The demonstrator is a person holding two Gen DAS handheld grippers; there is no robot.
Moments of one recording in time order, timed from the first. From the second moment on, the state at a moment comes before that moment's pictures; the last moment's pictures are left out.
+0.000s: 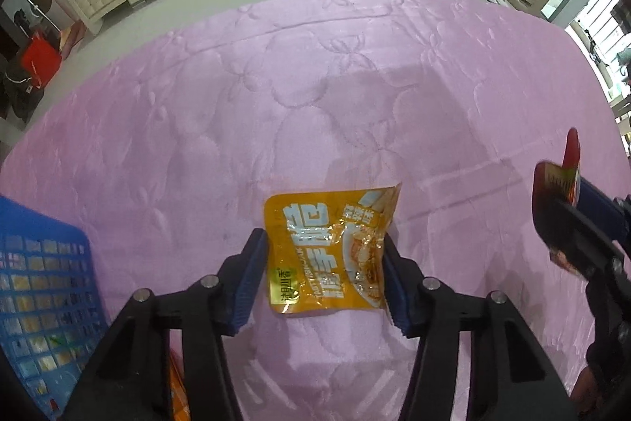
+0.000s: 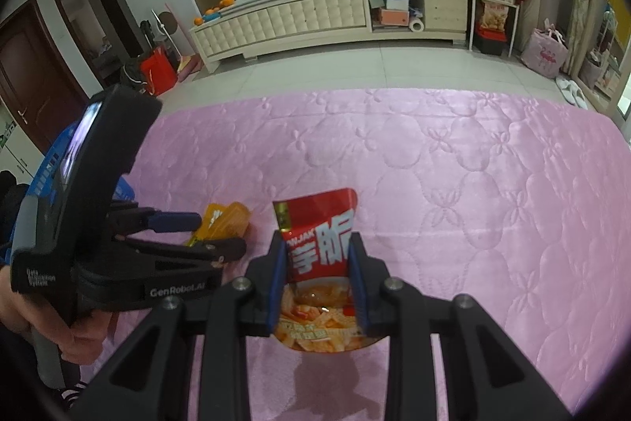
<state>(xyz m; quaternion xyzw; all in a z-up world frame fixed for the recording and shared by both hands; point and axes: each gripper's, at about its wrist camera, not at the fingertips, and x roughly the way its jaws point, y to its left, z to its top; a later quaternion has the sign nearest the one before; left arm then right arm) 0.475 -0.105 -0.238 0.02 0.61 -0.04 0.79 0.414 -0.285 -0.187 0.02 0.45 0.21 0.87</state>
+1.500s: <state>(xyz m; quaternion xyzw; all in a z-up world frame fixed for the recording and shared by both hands) 0.281 0.020 -0.053 -0.09 0.44 -0.06 0.89 0.304 -0.173 -0.045 -0.03 0.39 0.29 0.88</state>
